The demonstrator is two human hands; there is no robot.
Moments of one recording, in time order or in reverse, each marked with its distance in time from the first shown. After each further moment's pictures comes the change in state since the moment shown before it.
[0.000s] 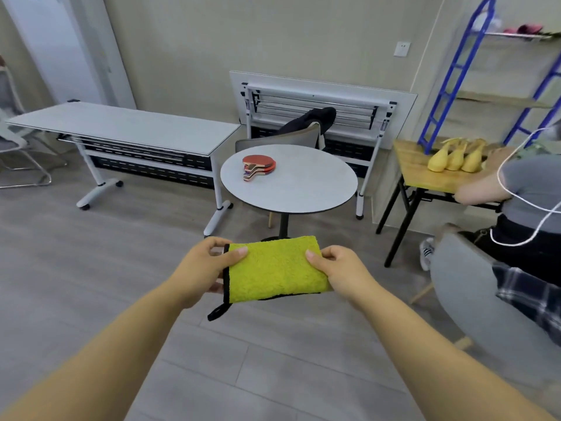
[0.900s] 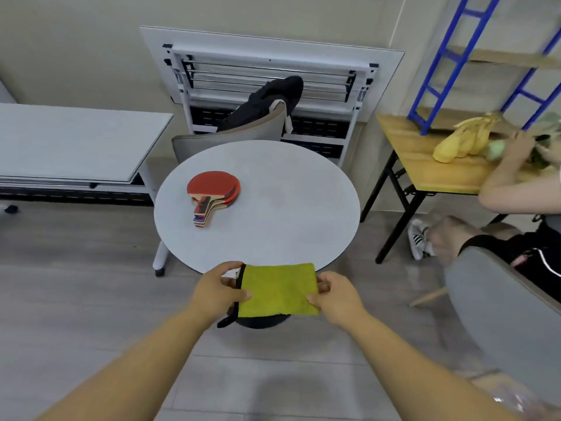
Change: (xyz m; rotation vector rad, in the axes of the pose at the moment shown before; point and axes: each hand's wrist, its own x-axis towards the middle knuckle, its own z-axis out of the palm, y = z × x) left_hand 0.442 0.012 0.016 0.178 -0.208 -0.158; right_hand 0.383 0.042 0.022 -0.087 0.112 0.284
